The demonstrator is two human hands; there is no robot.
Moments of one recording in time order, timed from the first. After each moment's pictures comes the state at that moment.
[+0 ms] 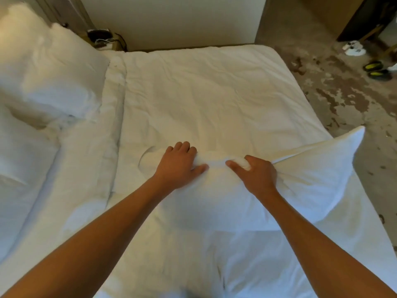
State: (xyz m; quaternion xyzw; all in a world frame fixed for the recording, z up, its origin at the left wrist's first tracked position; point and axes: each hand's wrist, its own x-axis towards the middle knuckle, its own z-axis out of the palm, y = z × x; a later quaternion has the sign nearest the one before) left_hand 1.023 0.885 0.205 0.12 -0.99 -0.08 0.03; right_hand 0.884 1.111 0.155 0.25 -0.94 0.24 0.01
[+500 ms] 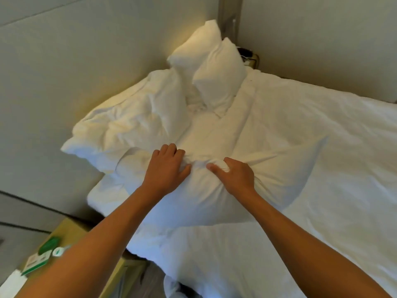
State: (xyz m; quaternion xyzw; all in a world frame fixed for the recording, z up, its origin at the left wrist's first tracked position) left_hand 1.461 0.714 0.266 0.43 -0.90 0.02 0.12; right_hand 1.239 0.798 0.211 0.51 -0.81 0.27 -0.14
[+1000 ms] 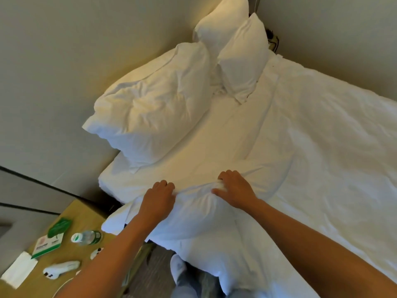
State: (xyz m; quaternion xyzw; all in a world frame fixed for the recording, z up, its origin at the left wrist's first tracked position) left_hand 1.649 0.696 0.127 0.52 -0.83 -0.20 -0.04; right_hand 1.365 0.750 0.120 0.65 -0.73 0.03 -0.22
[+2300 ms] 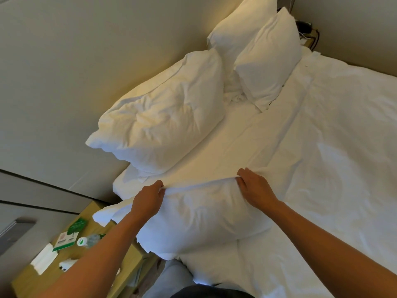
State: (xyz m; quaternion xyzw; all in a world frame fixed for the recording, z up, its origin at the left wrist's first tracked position) left_hand 1.599 0.634 0.123 0.66 -0.72 -0.20 0.00; right_hand 1.234 0.676 0.100 0.66 -0.69 0.15 -0.24
